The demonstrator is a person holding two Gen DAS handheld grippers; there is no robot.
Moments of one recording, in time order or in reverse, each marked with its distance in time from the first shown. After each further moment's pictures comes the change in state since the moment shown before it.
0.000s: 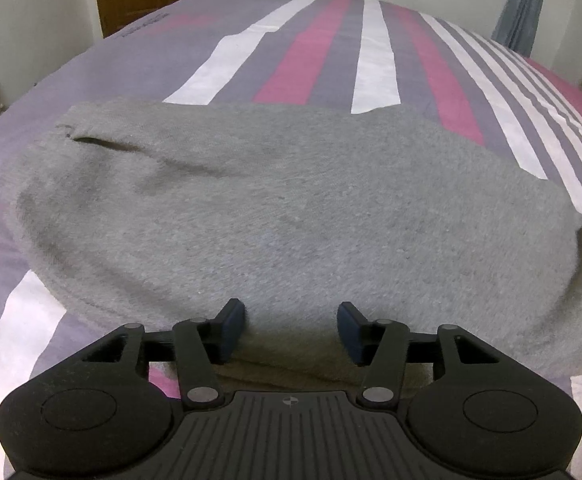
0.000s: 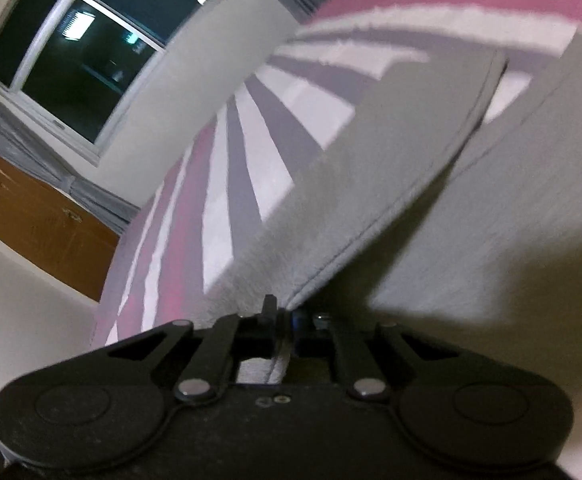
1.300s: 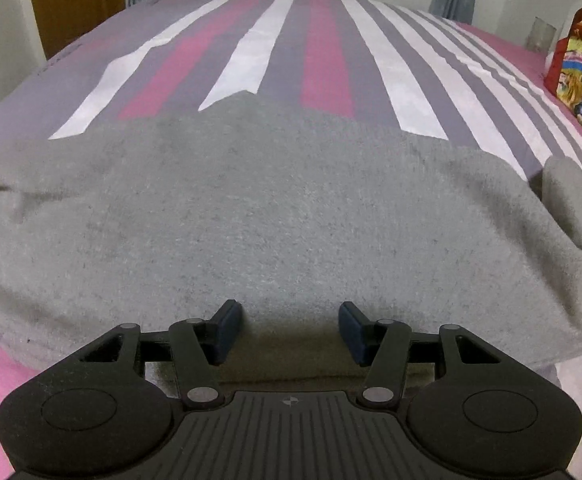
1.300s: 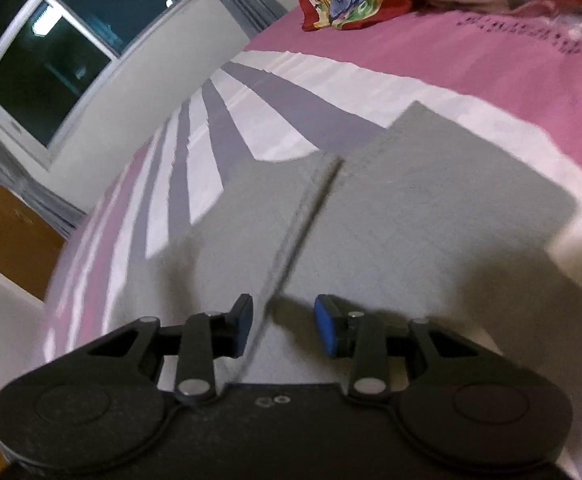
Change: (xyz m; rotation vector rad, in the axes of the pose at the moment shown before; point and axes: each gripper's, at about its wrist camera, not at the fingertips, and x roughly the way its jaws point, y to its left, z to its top) left arm -0.010 -0.117 -0.011 0.134 0.003 -0.076; right arm -0.055 -0.102 0.058 -0.006 -0.008 -0.150
